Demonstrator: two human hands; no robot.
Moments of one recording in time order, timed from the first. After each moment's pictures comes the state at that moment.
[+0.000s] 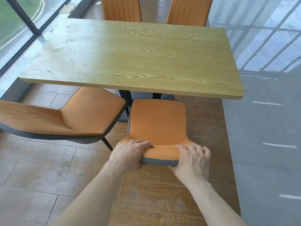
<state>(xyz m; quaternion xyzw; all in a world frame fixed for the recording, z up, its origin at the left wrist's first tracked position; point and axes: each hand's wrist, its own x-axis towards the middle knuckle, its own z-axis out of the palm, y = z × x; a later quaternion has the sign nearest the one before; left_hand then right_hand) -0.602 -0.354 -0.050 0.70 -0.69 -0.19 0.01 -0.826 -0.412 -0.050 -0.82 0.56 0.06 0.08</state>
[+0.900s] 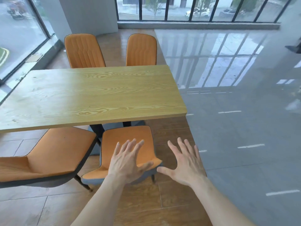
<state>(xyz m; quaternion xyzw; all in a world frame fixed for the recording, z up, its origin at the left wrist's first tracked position) -0.723 -0.401 0.028 0.70 -0.70 -0.10 0.07 -0.959 -0.448 0.032 -0.81 0.57 0.02 0.14</state>
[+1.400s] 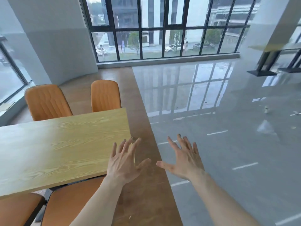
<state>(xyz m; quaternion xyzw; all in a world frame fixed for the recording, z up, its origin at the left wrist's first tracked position) -0.994 -0.664 0.153 0.68 -0.72 -0.02 0.13 -1.237 -0.699 0.162 -0.78 0.61 -0.05 0.11</state>
